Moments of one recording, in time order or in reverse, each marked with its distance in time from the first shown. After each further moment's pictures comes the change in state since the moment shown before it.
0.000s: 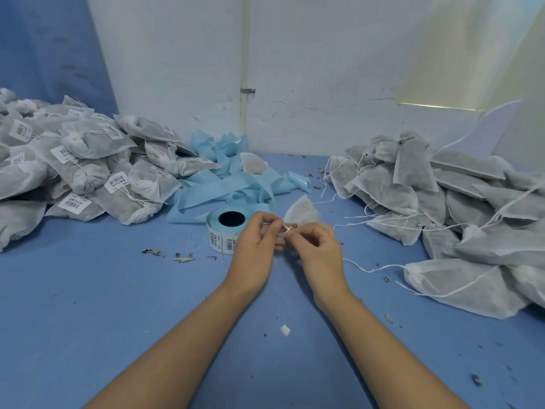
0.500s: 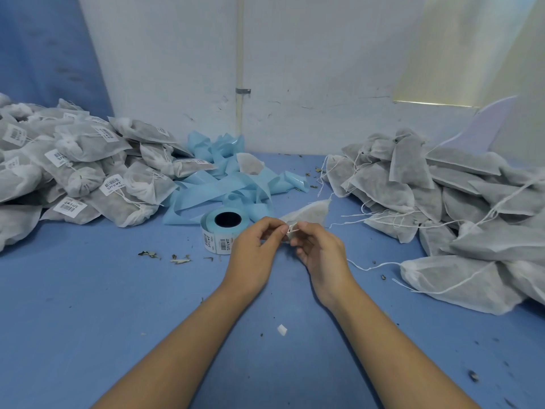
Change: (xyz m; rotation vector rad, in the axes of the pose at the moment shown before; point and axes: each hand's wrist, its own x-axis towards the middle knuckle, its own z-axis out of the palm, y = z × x) left_hand -0.001 0.000 -0.002 0.312 -0.007 0.101; right_hand 0.007 -0.007 -0.010 0.469 -0.129 0.285
